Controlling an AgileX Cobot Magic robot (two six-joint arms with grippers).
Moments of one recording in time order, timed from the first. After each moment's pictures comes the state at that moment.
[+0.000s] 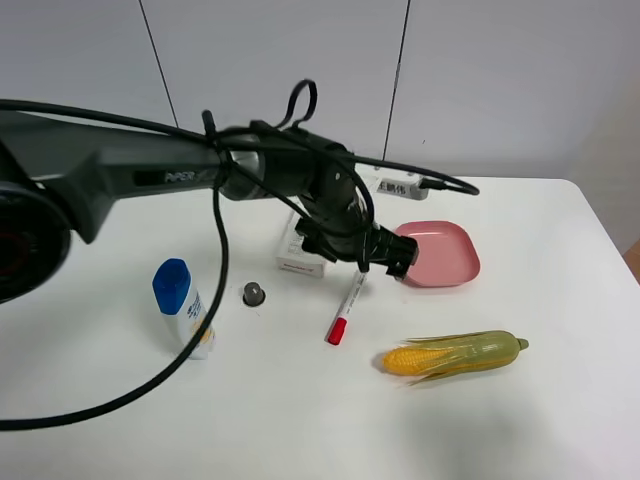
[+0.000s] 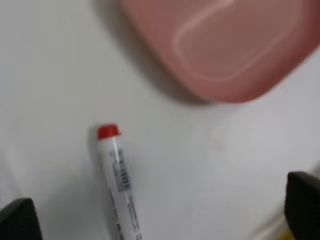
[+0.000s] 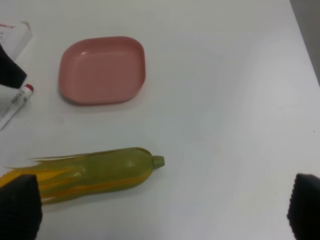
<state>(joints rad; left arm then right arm) -0.82 2.15 -1.64 -0.13 0.62 -0.19 0.03 0.00 -0.48 0.00 1.06 0.02</state>
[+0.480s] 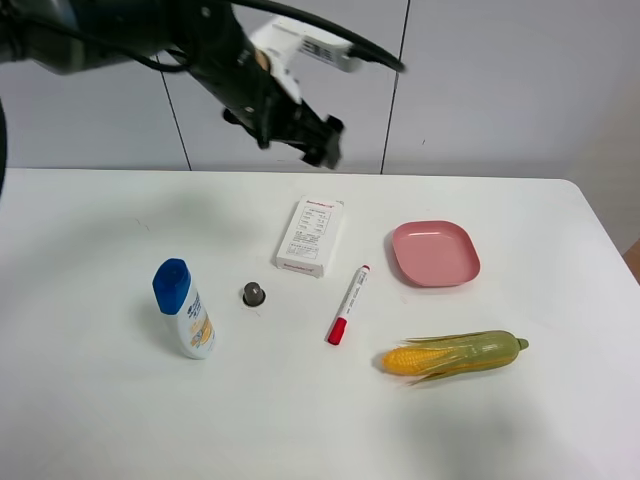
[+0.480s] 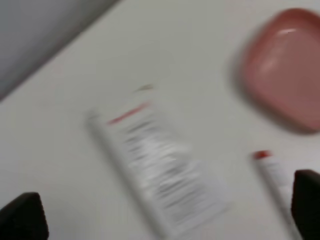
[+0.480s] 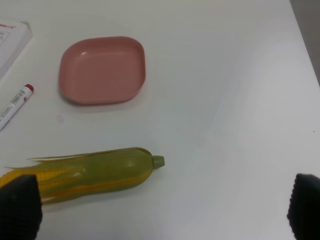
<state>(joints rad) -0.56 1.88 -1.64 -0.08 0.72 0.13 0.03 0.00 -0.48 0.00 1.06 0.02</state>
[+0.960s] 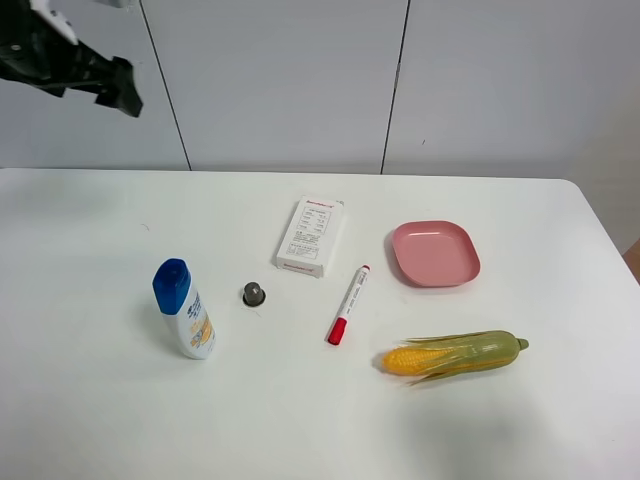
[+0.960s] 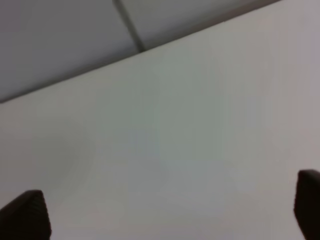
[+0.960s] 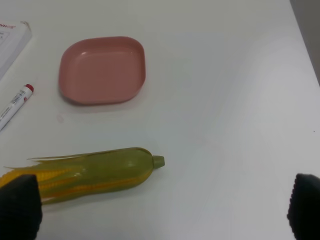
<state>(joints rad) -0.06 1.64 -1.50 -0.07 0.83 0.26 0.03 0.00 -0.48 0.00 1.06 0.02</state>
